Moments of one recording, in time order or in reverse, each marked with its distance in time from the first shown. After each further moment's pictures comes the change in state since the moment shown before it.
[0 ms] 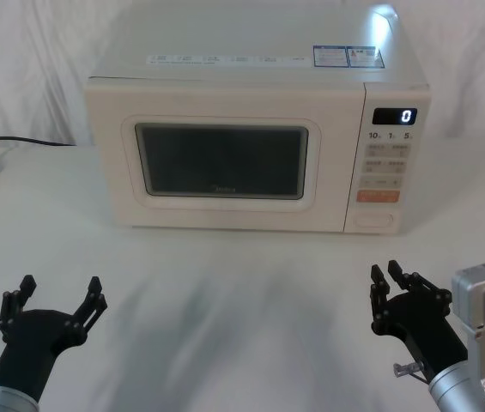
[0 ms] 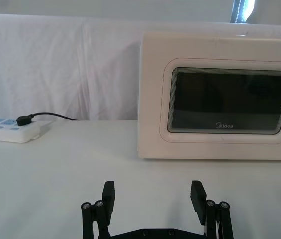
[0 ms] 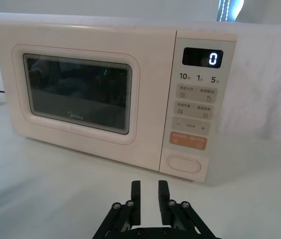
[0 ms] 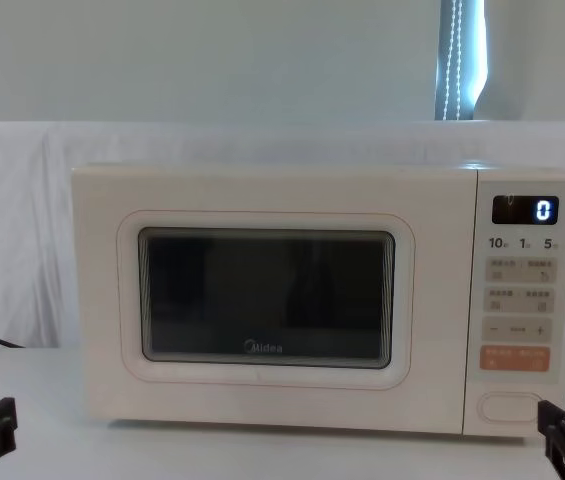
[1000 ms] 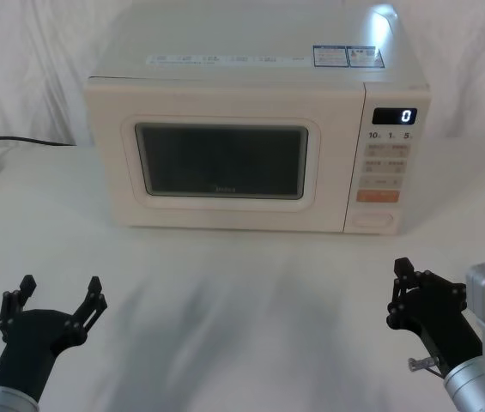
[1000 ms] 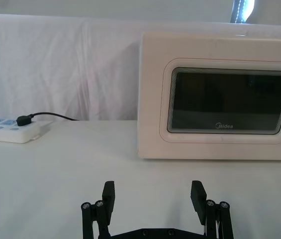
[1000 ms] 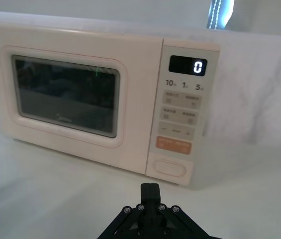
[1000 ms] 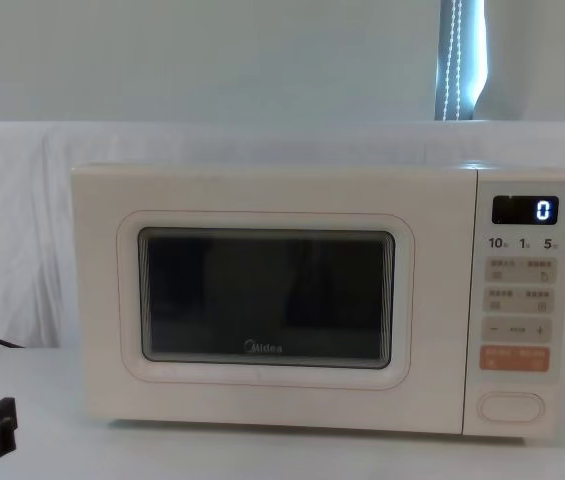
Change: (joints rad) left arm 0.000 0.000 0.000 0.000 0.000 0.000 0.000; right arm -0.020 -0.020 0.048 -0.029 -0.042 0.010 0.018
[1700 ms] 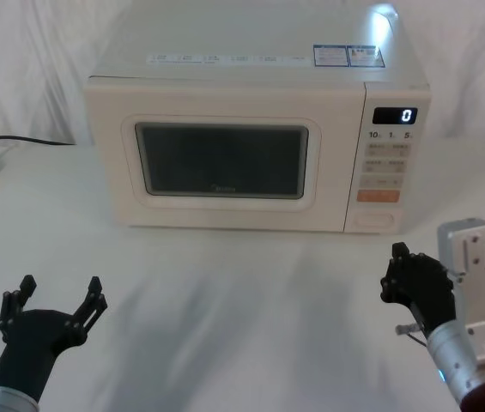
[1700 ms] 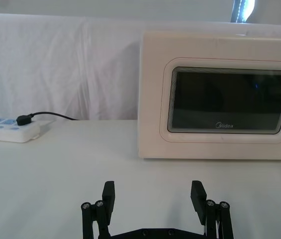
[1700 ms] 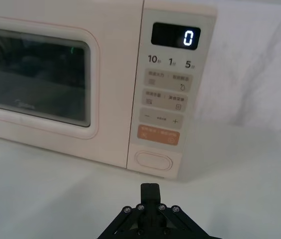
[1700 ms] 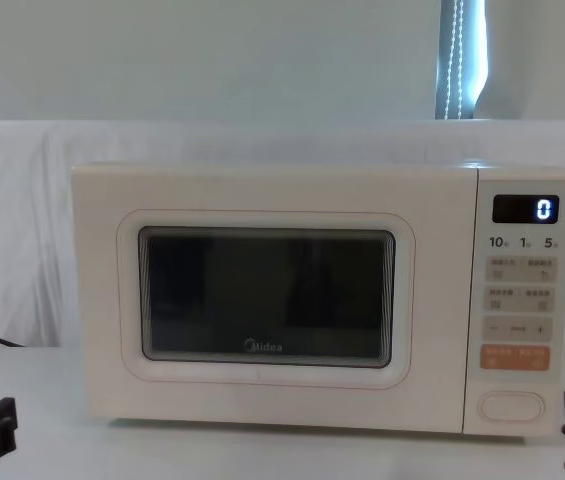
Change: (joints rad) left arm 0.000 0.000 0.000 0.000 0.000 0.000 0.000; right arm 0.140 -0.100 0.039 0.117 -0.072 0.147 -0.011
